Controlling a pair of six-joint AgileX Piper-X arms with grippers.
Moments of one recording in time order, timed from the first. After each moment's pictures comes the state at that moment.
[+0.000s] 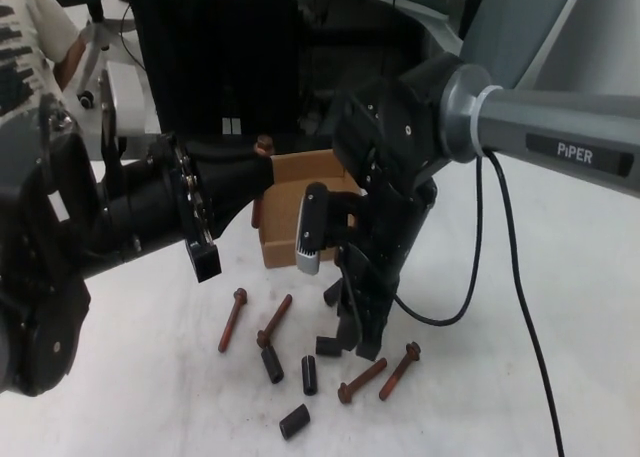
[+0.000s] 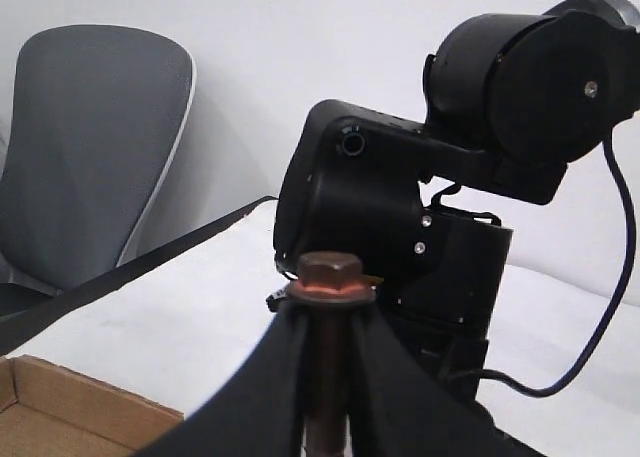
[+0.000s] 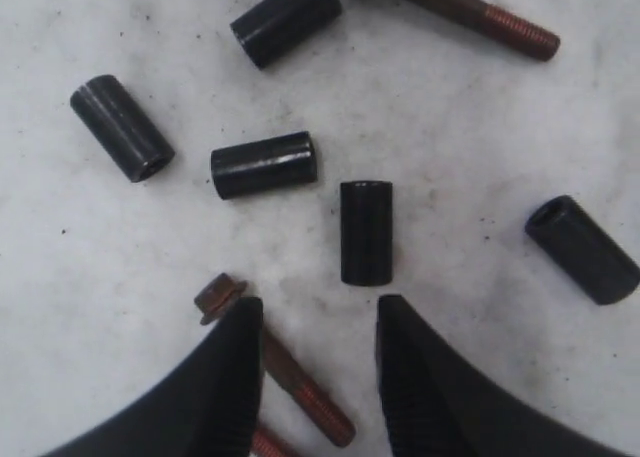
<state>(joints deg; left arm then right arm) -12.7 81.7 -30.4 -47.2 53.7 -7.7 34.3 111.6 -84.7 59.2 -14.7 -47.3</state>
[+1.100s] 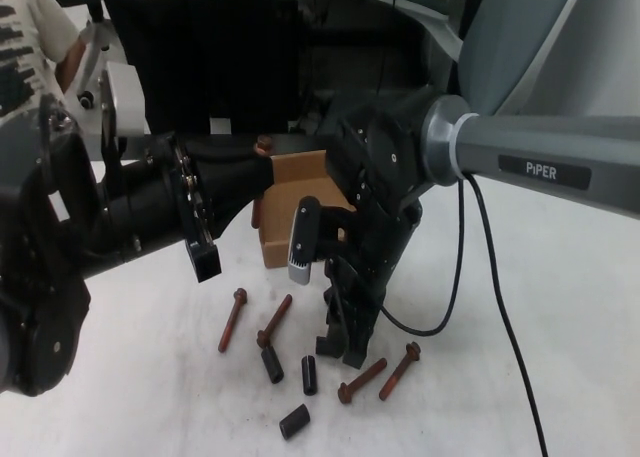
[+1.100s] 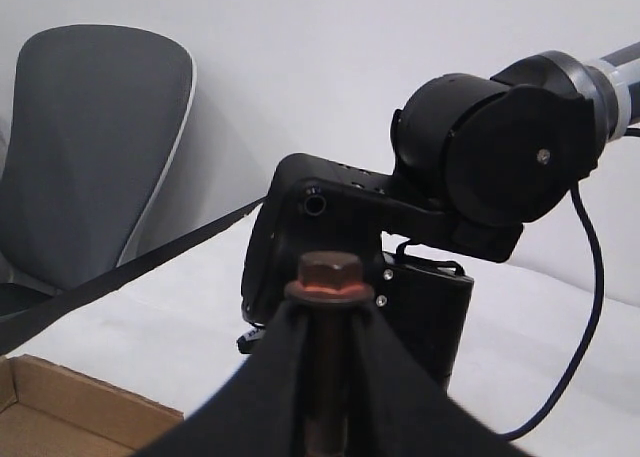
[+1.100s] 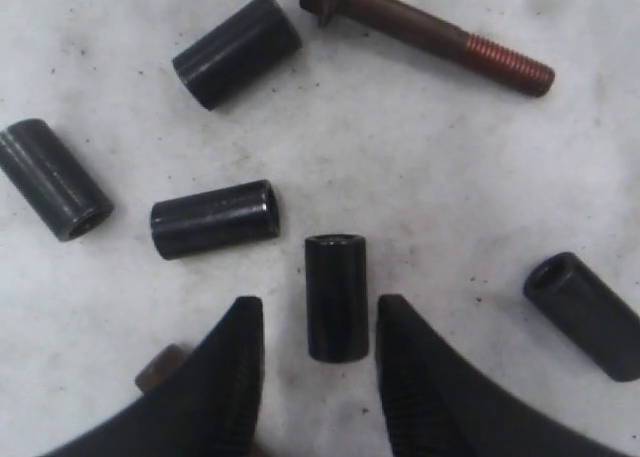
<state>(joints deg) -12.7 81.7 -30.4 -47.2 53.7 -7.7 34.3 115.7 -84.6 53.7 -16.2 -46.3</state>
